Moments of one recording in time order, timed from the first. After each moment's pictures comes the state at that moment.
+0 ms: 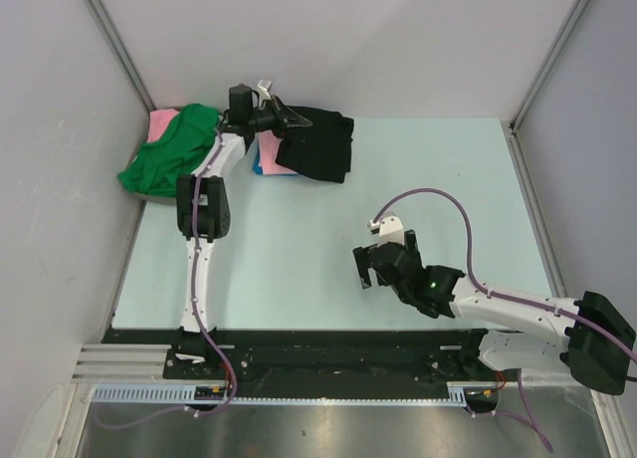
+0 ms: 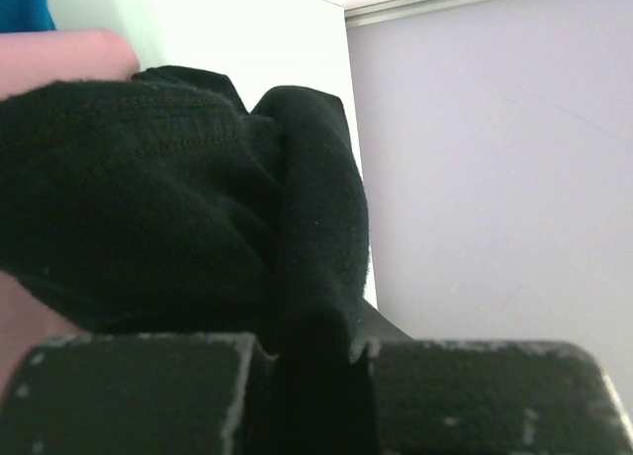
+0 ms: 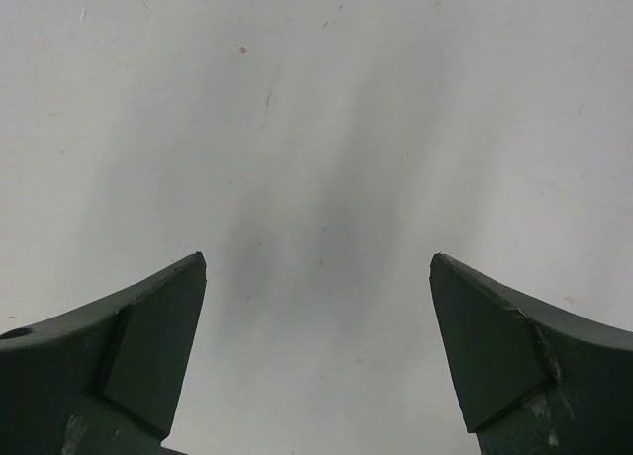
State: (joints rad) left arm -0.12 2.56 2.28 -0.07 0.89 -0.98; right arm 1.03 1.11 0.64 -0.26 0.59 0.41
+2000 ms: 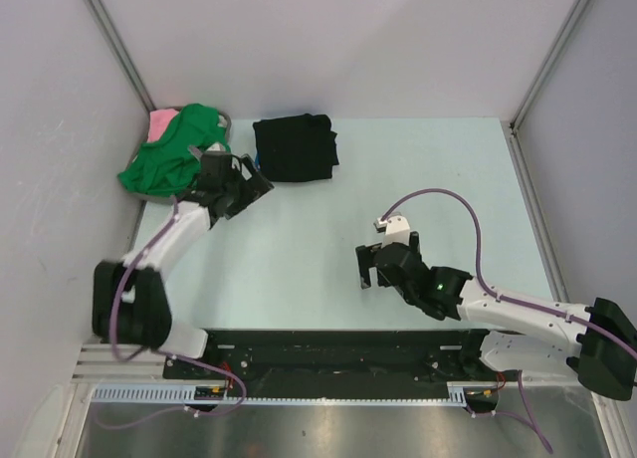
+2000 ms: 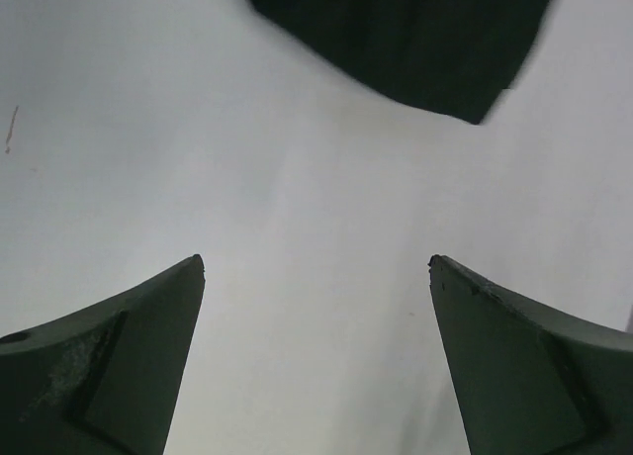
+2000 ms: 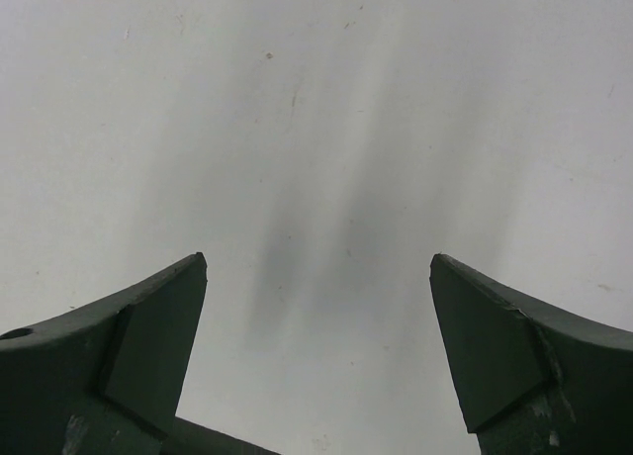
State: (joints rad) left arm -0.15 1.54 1.04 -0.31 0.06 -0.74; right arm 1.03 1.06 0.64 -0.28 0.56 0.49
